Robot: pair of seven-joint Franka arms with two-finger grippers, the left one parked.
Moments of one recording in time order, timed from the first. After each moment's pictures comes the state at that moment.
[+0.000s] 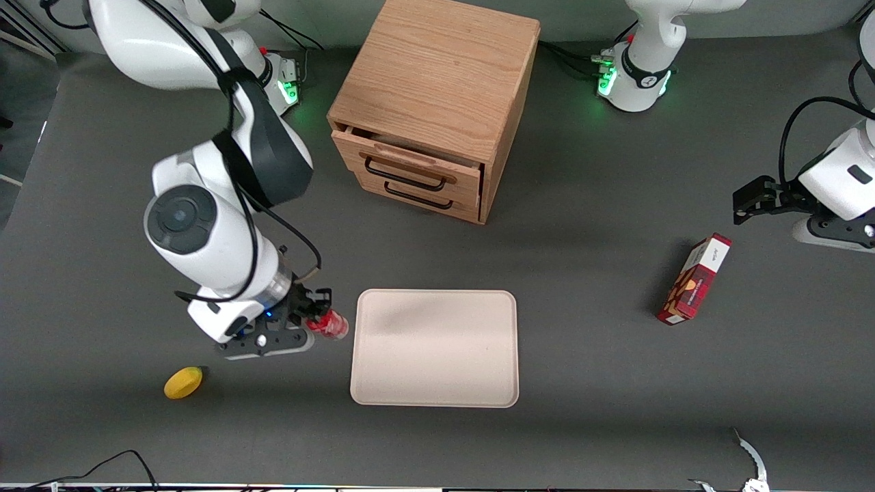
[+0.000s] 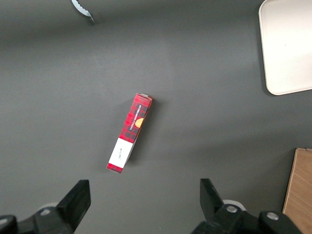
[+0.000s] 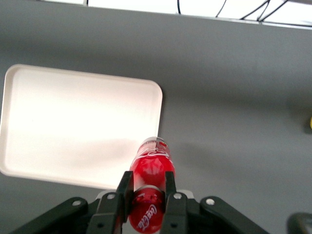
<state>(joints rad) 0.36 0.71 0.07 -0.97 -0.09 1.81 0.35</state>
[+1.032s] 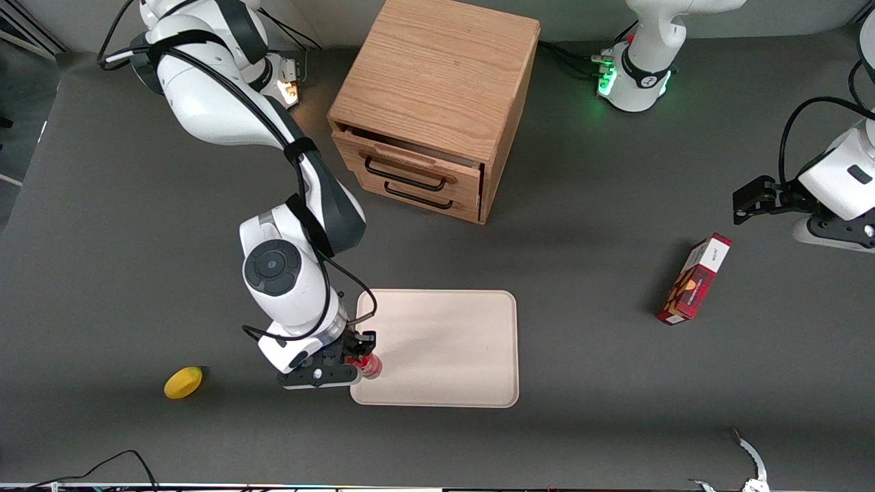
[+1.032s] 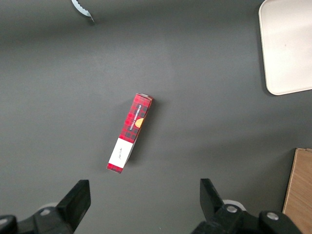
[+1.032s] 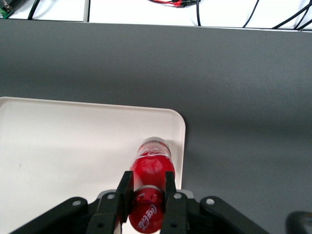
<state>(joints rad) 0.43 0.90 0.01 -0.93 -0.09 2.03 0.44</state>
